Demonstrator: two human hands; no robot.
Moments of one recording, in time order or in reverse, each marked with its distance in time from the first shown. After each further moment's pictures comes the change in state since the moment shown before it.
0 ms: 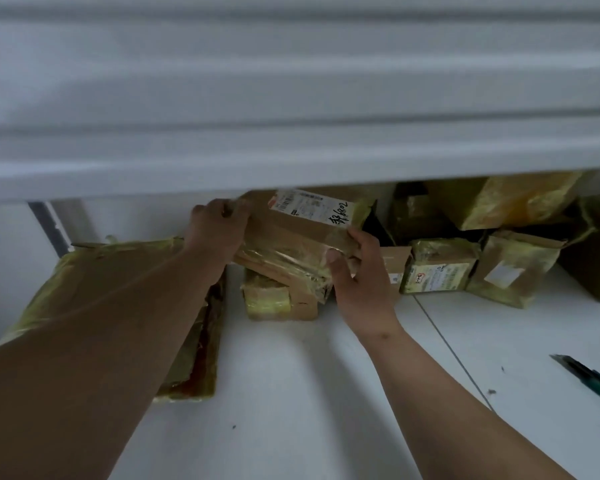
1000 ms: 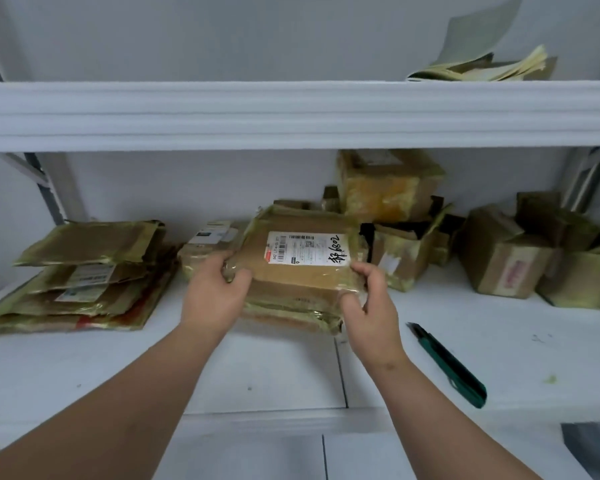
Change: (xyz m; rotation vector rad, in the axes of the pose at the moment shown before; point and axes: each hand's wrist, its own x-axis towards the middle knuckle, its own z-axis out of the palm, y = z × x) left_hand -0.259 0.092 0.076 -0.058 0.045 0.007; right_hand -0.084 0.026 -0.249 0.073 -0.110 -0.004
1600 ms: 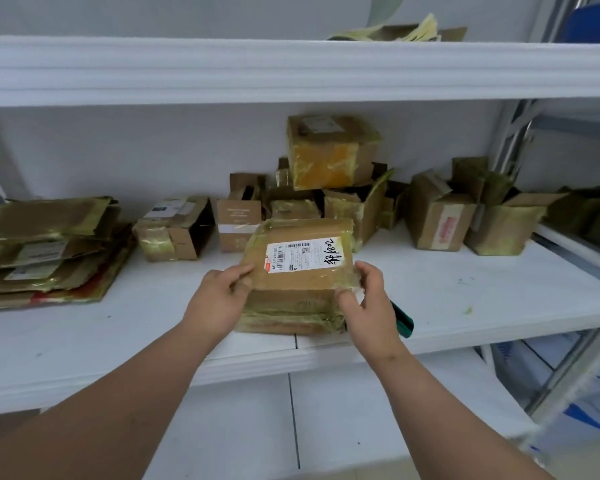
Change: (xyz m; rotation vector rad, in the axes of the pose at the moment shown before) left_hand -0.074 -0.004 0.045 0.119 -0.344 0.038; right_hand -0.063 0.024 -0.076 -0.072 0.035 0.180
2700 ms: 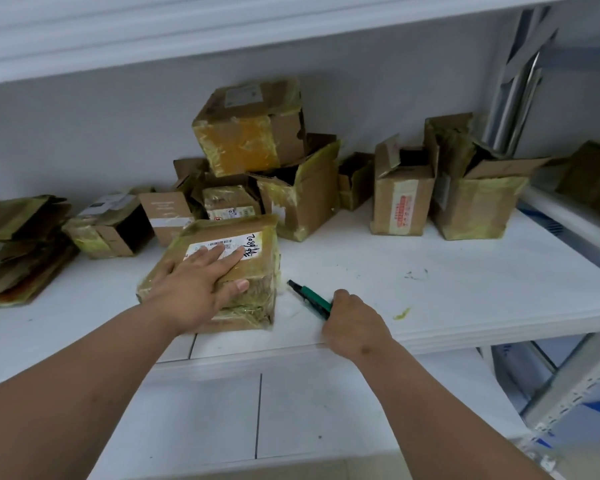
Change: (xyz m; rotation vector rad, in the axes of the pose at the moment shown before) left_hand 0.038 0.093 0.114 0.869 -0.267 0.080; right_hand 0.089 0.092 -0.128 -0.700 -0.507 0.194
